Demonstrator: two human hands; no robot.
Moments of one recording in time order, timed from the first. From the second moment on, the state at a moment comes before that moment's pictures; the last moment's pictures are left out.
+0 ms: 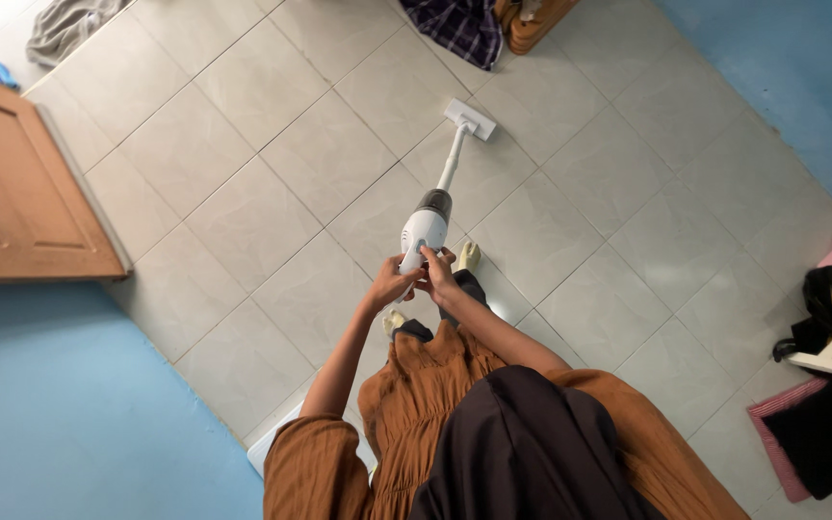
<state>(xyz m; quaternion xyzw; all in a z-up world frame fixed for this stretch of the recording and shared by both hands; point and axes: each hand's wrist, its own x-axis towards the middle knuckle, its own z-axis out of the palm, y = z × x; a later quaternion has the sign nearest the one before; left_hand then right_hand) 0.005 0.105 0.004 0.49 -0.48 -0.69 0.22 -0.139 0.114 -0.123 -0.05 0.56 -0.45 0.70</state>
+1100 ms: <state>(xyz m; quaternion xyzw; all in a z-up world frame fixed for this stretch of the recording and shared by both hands) -0.057 -0.013 0.003 0.45 -0.55 -0.68 0.14 -0.198 0.015 -0.111 0.00 0.59 -0.47 0.66</state>
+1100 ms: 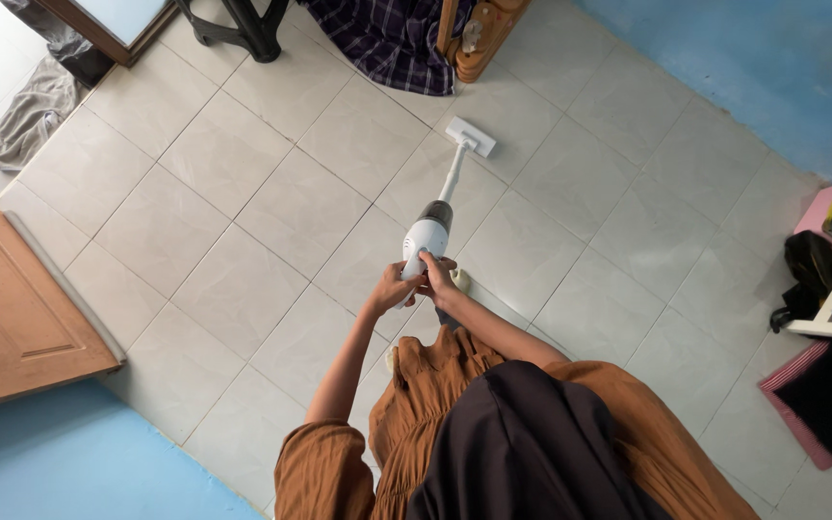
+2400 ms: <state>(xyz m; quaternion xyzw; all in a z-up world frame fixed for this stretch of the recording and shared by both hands) -0.281 -0.128 0.002 0.44 -0.57 -0.68 0.16 -0.422 -0.090 -0.081 -0.02 0.56 -0.53 0.64</state>
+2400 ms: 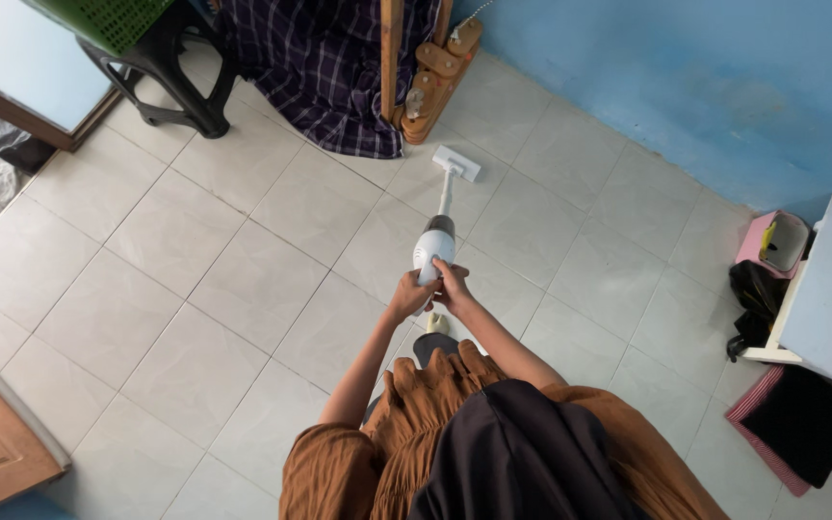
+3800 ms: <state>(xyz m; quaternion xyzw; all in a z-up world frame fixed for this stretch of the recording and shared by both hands) -0.200 -0.164 -0.027 0.42 -0.67 -0.61 0.07 -0.320 -0.104 -0.096 0.08 0.58 -0.57 0.57</state>
